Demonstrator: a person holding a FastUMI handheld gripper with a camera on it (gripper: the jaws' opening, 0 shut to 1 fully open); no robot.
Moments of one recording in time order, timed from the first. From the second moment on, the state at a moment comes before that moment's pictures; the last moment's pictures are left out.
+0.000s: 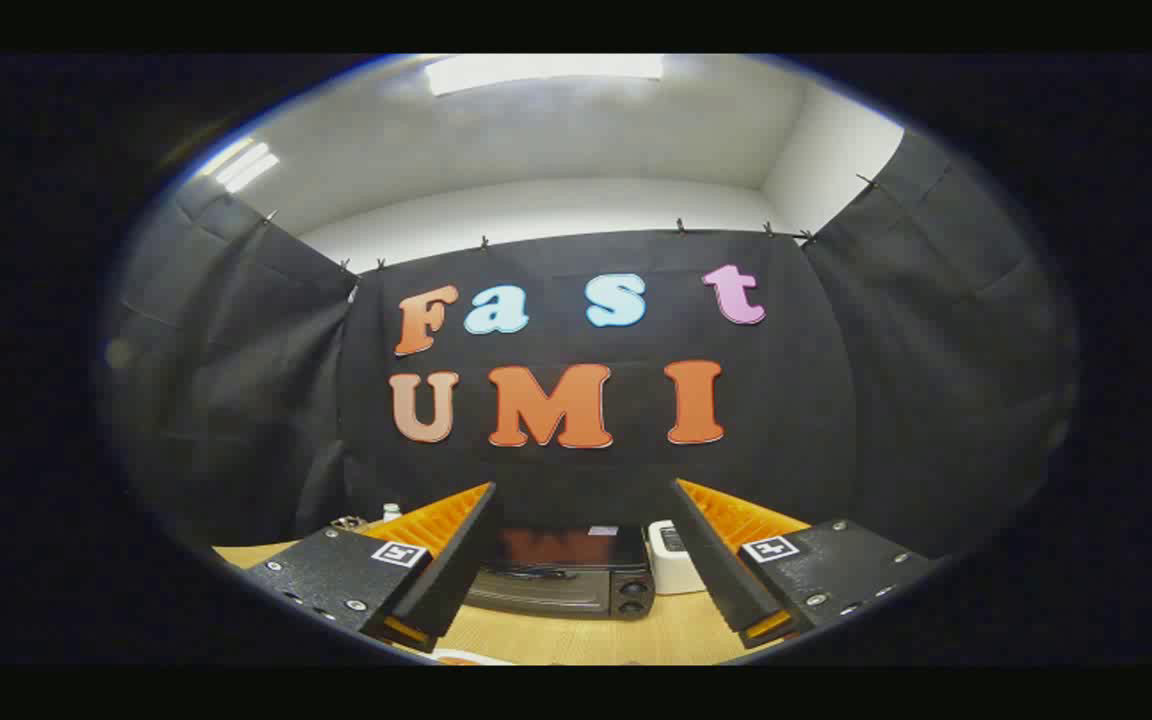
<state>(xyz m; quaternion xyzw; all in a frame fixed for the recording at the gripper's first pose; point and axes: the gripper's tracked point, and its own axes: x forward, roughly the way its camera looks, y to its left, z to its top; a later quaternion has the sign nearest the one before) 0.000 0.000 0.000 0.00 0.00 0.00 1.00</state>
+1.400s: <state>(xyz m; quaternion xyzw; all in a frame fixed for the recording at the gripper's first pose) 0.026 0.050 -0.036 0.00 0.03 0.03 1.00</state>
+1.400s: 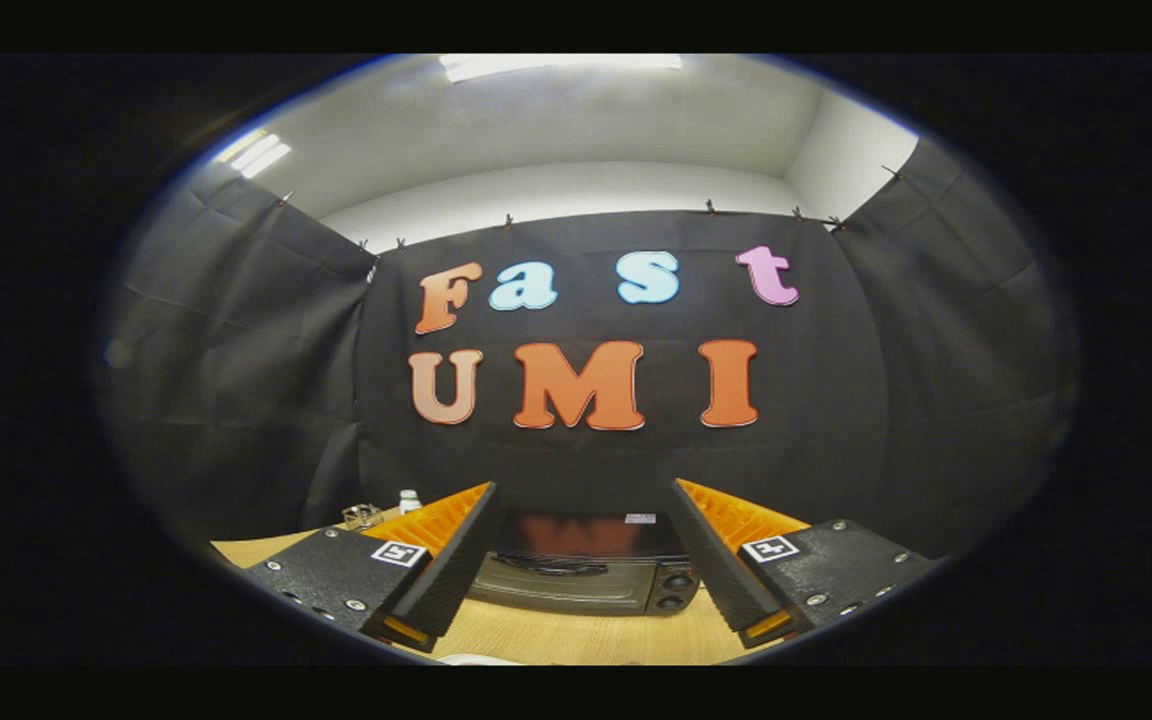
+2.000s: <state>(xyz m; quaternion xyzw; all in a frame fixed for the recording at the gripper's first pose) 0.072 0.063 -0.095 0.00 0.07 0.02 1.00</state>
